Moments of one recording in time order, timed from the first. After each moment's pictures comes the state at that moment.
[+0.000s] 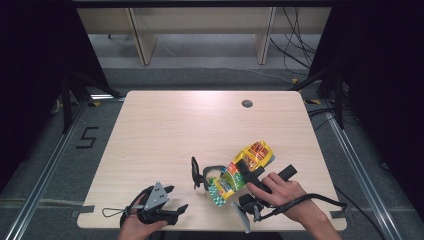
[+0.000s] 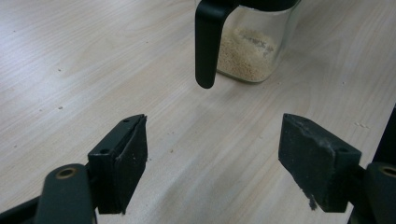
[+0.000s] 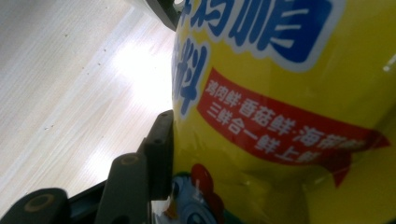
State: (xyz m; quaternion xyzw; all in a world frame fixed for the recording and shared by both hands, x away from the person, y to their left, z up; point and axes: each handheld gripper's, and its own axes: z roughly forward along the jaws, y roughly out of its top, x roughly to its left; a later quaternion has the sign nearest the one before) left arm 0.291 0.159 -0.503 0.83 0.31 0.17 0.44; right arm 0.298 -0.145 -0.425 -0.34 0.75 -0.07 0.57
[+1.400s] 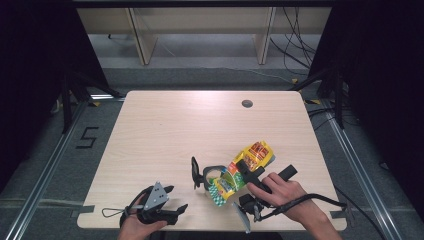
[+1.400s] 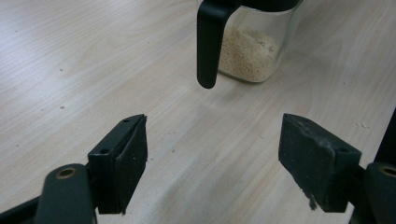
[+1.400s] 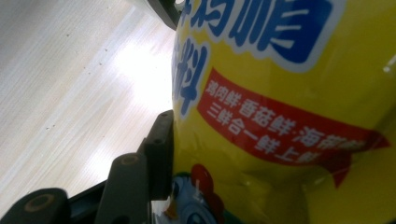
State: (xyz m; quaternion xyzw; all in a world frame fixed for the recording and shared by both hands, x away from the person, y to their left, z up) left arm 0.290 0.159 -0.503 0.83 0.31 0.17 0.44; right arm 0.297 -0.146 -0.425 -0.34 0.75 -0.07 0.56
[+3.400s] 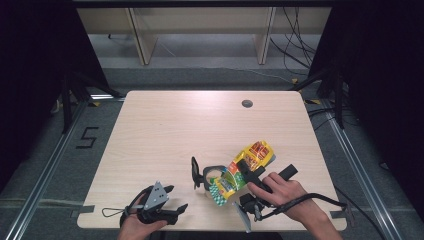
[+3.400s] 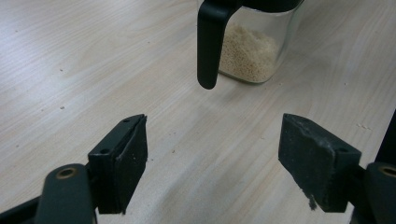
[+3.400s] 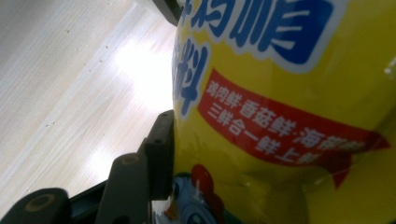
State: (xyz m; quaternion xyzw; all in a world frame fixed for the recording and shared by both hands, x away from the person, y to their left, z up) left arm 0.290 0.159 -0.504 0.83 0.31 0.17 0.44; right arm 0.298 -0.147 -0.426 -0.34 0.75 -0.07 0.57
